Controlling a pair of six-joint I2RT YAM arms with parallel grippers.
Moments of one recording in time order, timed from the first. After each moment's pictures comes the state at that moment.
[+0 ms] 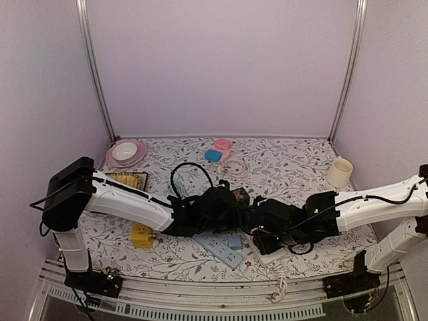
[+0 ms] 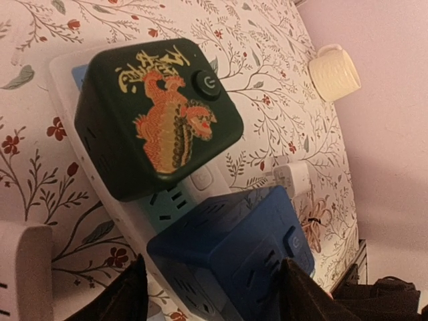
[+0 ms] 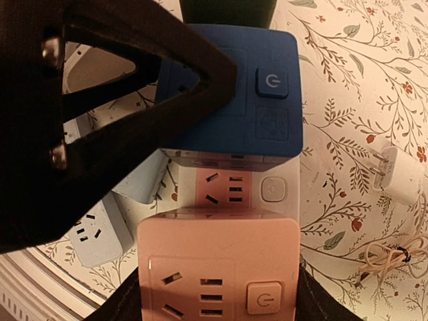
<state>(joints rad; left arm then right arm) -1.21 1.90 1.11 0.15 -0.27 -1.11 1.29 1.43 0.93 -0.67 0.40 0.76</state>
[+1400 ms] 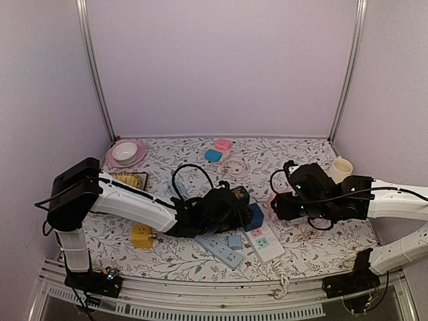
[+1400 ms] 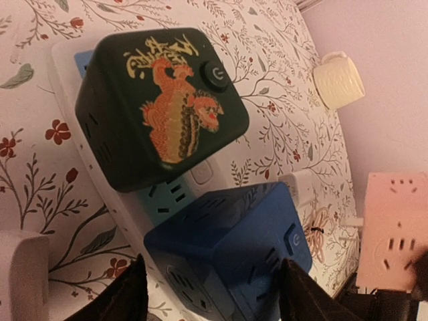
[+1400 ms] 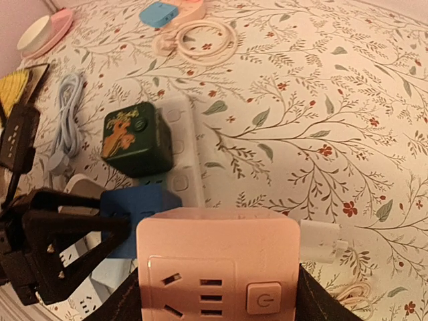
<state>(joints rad) -1.20 1.94 1.11 0.18 -0.29 -1.13 1.05 1.17 0.85 -0.56 0.45 0.65</state>
